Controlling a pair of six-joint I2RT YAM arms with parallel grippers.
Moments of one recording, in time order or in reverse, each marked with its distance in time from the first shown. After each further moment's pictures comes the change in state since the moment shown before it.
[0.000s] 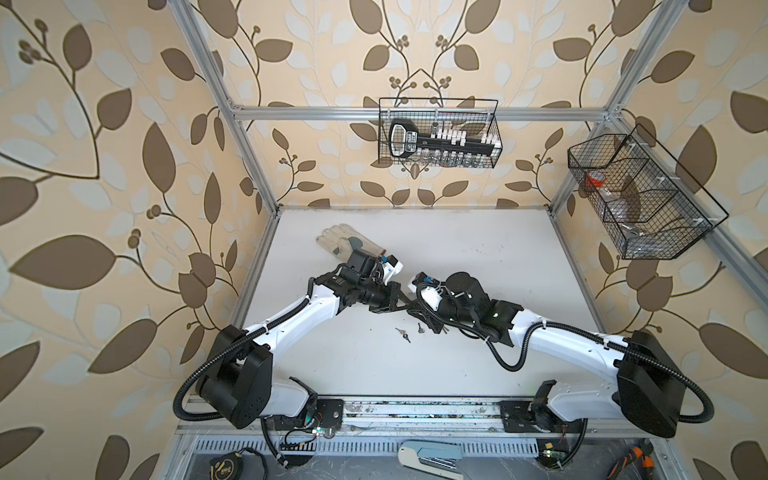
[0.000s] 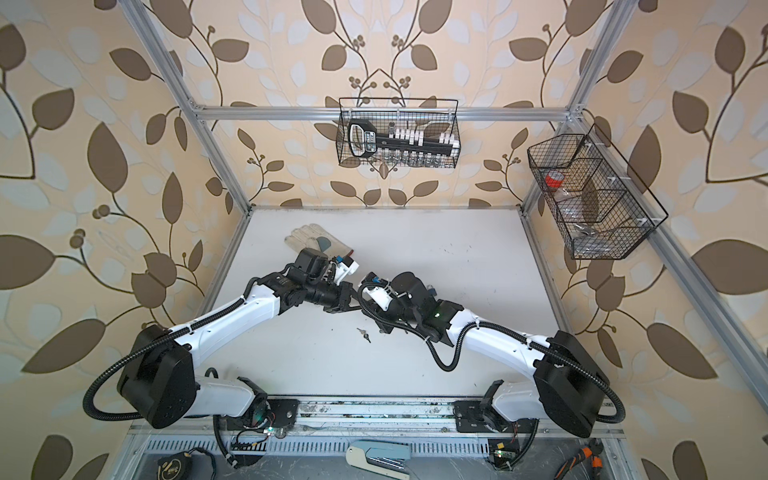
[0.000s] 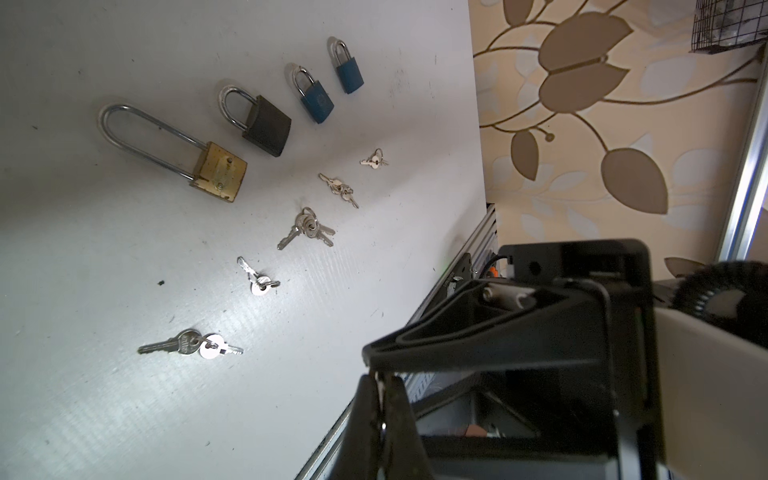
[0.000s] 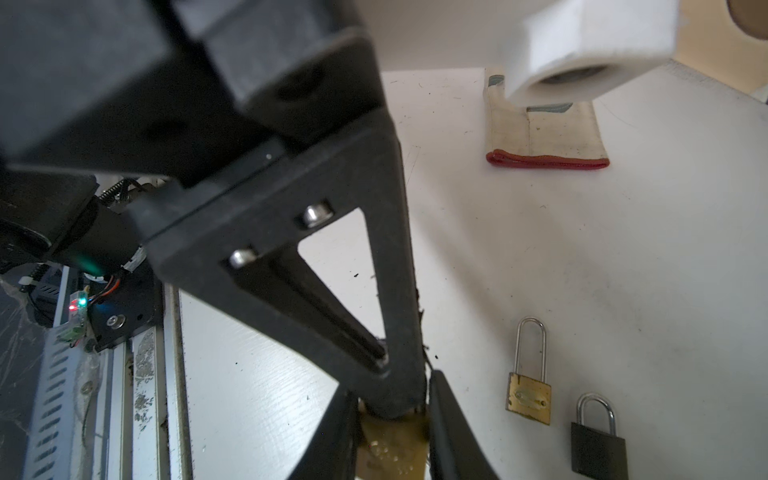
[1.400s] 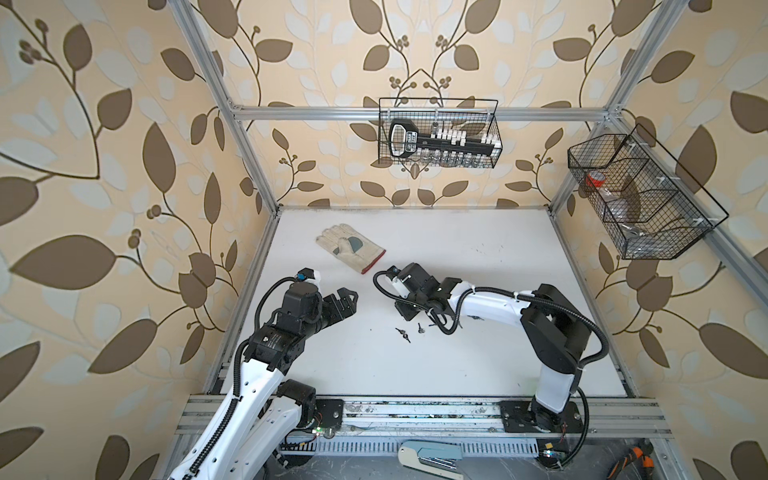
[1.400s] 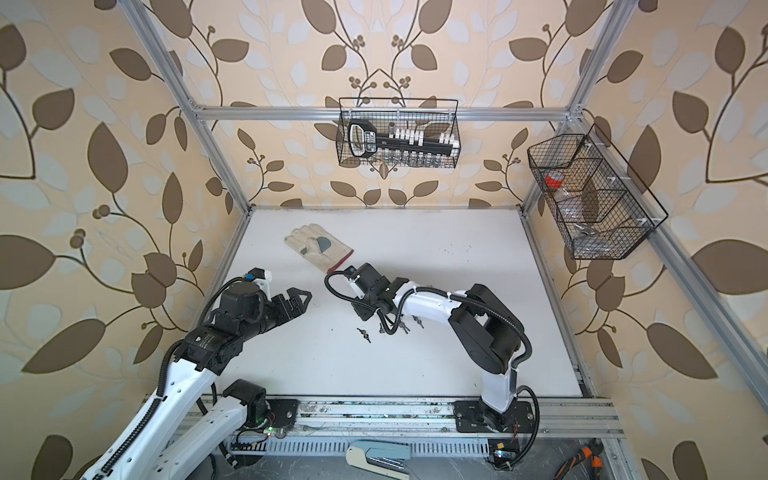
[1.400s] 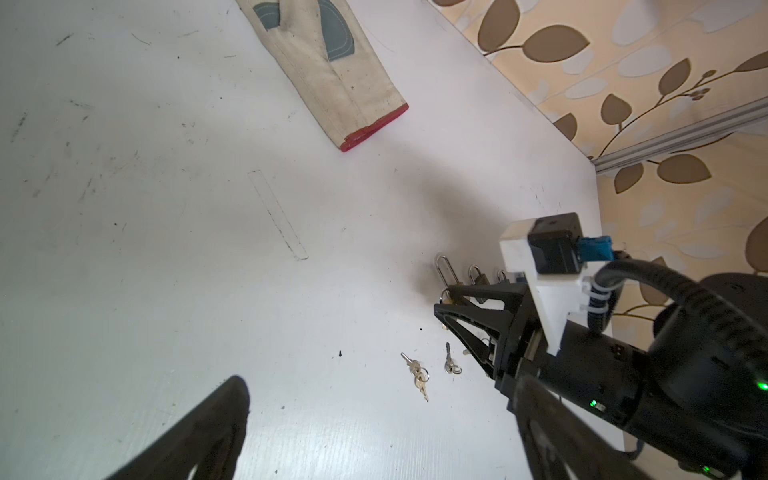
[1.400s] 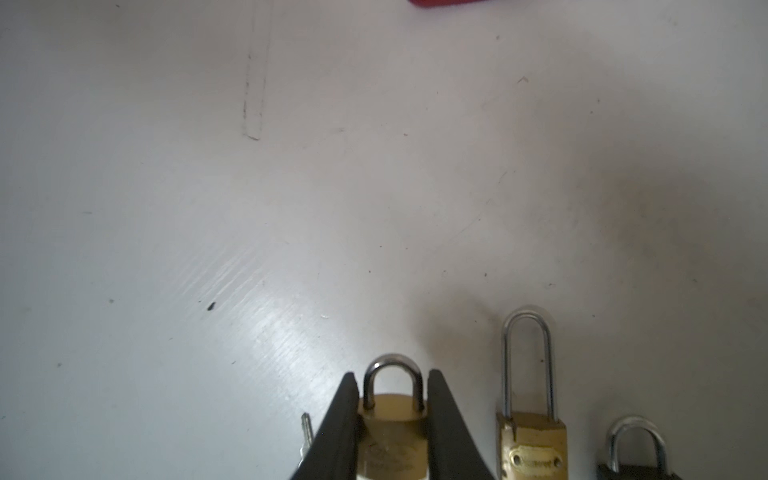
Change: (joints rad) left arm 0.227 -0.687 -0.248 -0.263 -0.656 -0.151; right arm 0.027 0.550 0.439 -0.299 0.253 0.161
